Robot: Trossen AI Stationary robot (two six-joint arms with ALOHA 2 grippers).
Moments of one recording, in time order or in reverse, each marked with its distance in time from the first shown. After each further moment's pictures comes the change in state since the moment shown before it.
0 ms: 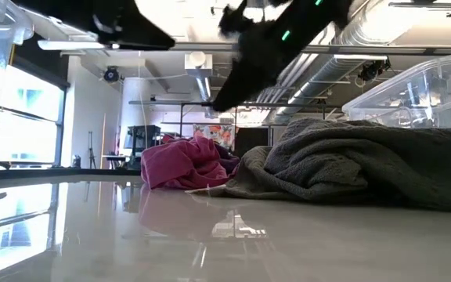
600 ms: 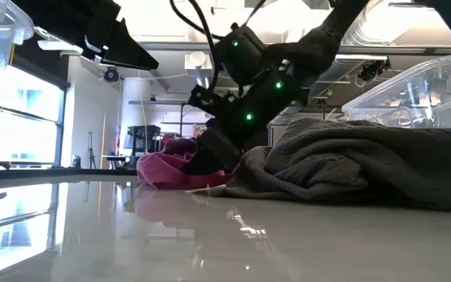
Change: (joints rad) left arm -0.007 -0.053 -0.002 -0.263 -0.098 -0.191; right arm -0.101 0.312 0.000 0.368 -0.099 -0.155
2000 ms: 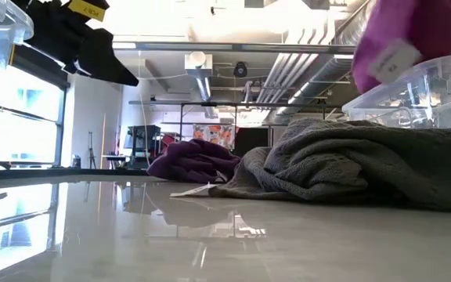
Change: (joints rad) left arm -0.051 -0.003 0.000 -0.303 -0.202 -0.281; right arm 0.677 -1.125 0.160 -1.729 0.458 1.344
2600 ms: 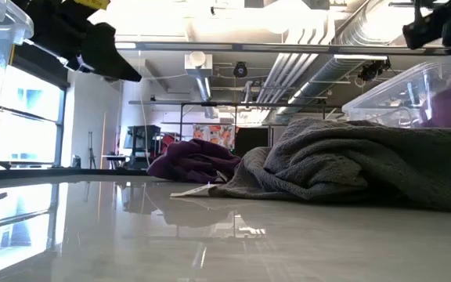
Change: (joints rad) left arm 0.000 0.000 0.000 0.060 0.000 0.042; right arm -0.278 0.099 -0.427 0.019 -0.400 0.030
